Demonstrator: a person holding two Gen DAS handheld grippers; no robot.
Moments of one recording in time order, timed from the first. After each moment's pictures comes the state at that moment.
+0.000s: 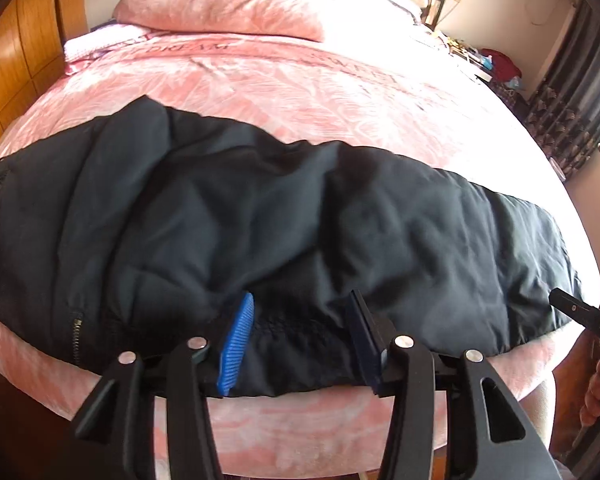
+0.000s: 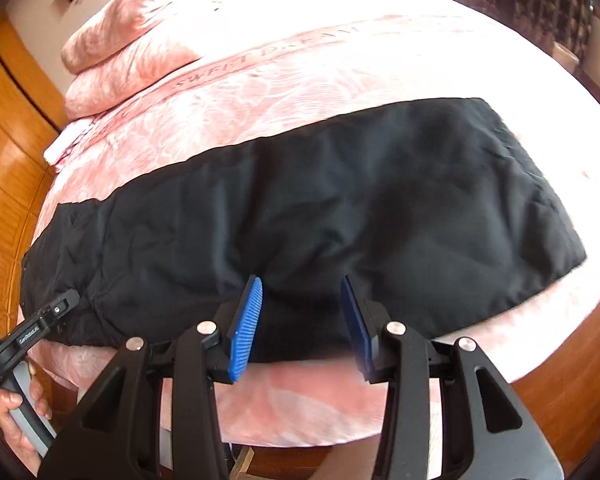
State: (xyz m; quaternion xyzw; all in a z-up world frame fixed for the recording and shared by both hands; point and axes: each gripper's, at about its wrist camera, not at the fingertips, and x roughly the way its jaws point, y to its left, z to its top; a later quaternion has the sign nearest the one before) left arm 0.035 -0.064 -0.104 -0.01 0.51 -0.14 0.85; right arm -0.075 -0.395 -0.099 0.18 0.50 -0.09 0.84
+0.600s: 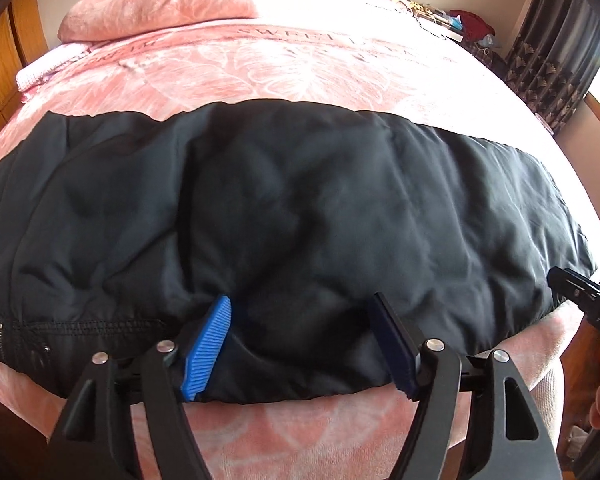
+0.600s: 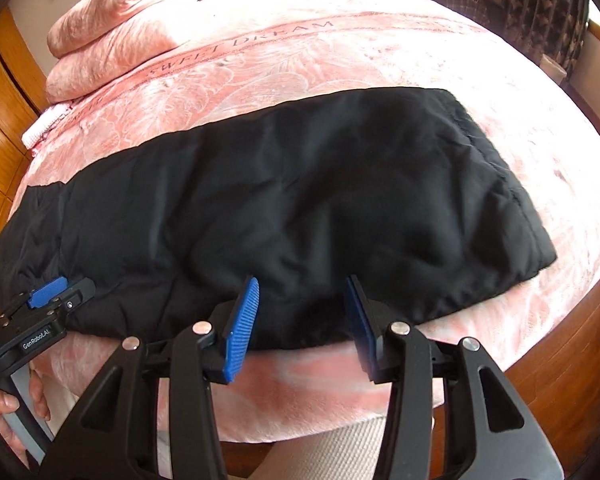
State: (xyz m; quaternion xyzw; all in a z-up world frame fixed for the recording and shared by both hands) left arm 0.027 -0.149 -0.132 0.04 0.53 -0.17 0.83; right arm -0.088 -0.414 -0.114 0.15 0.51 -0.12 0.84
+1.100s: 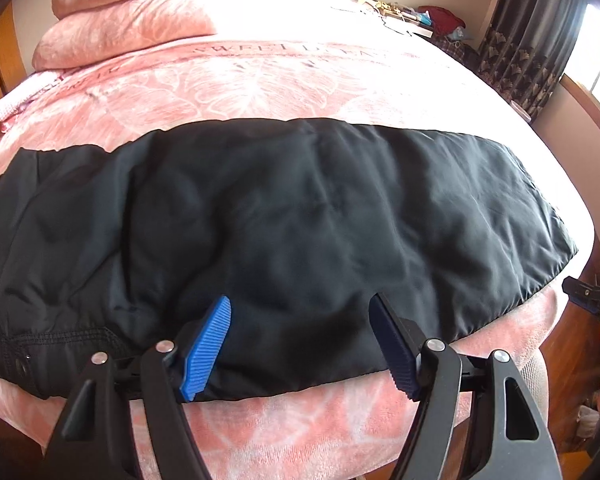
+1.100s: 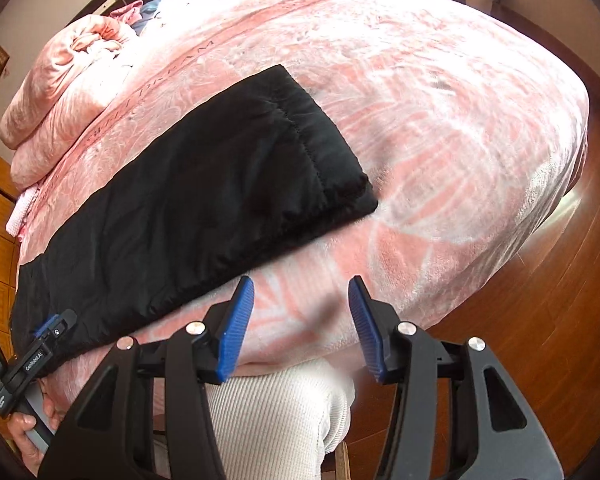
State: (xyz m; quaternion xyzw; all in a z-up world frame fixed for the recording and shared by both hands) left arm 0.014 -0.193 -0.125 0.07 0.51 -0.21 0.83; right arm -0.164 -0.506 -0.122 0.27 0.49 -0.19 0.81
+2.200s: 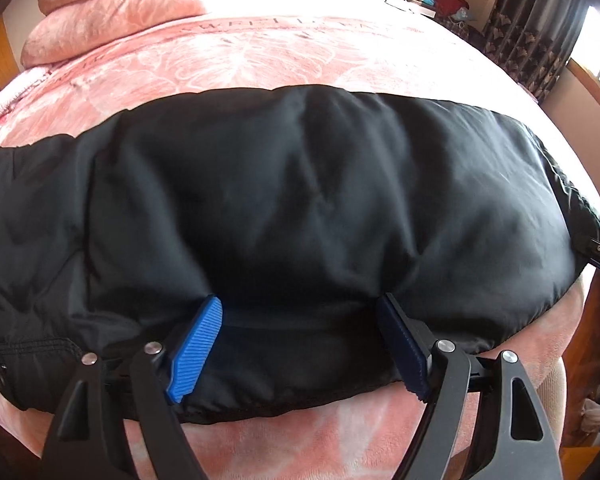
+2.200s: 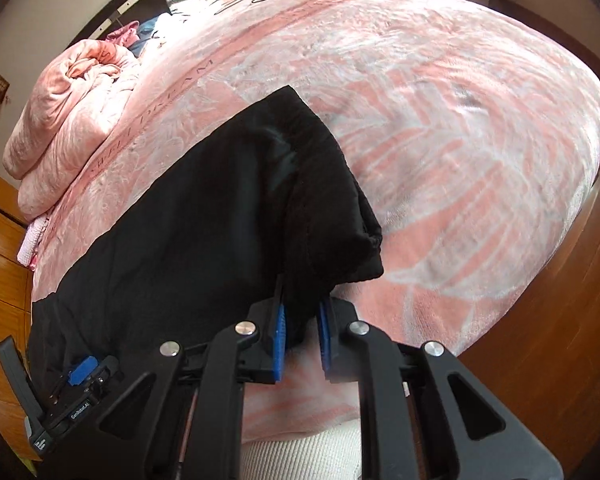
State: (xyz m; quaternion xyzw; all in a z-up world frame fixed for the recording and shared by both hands) left arm 0.024 -0.215 -0.153 0.08 0.53 -0.20 0.82; right arm -0.125 -0.519 -0.130 0.31 0.46 -0.19 0.81
